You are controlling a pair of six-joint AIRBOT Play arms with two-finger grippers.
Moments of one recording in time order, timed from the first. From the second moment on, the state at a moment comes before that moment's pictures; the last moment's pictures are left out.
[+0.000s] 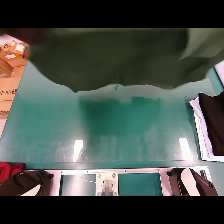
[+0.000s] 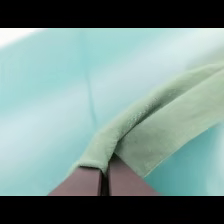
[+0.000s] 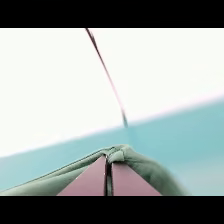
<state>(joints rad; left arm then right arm) -0.44 -1.00 1.91 1.55 -1.28 -1.49 -0.65 -0.71 1.55 -0.66 1.02 1.35</state>
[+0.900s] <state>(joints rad) -0.17 -1.49 1.94 1.45 -1.27 -1.44 -0.43 -1.06 1.25 -0.67 0.90 1.25</state>
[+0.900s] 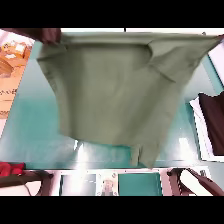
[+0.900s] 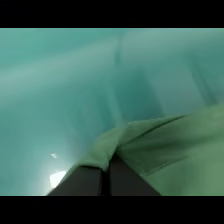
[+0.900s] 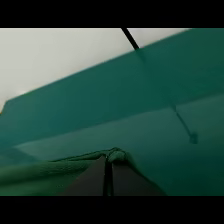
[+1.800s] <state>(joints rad) 0.06 -1.93 2.03 1.28 -1.48 -1.40 -0.55 -1.51 1.15 -0.73 1.07 1.25</state>
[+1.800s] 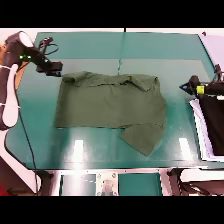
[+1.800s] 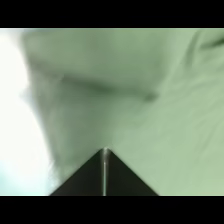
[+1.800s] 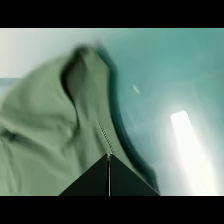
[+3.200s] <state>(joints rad) 0.42 -1.43 0.96 1.00 -1.33 -1.26 -0.53 -1.43 0.66 -0.83 1.13 1.25</state>
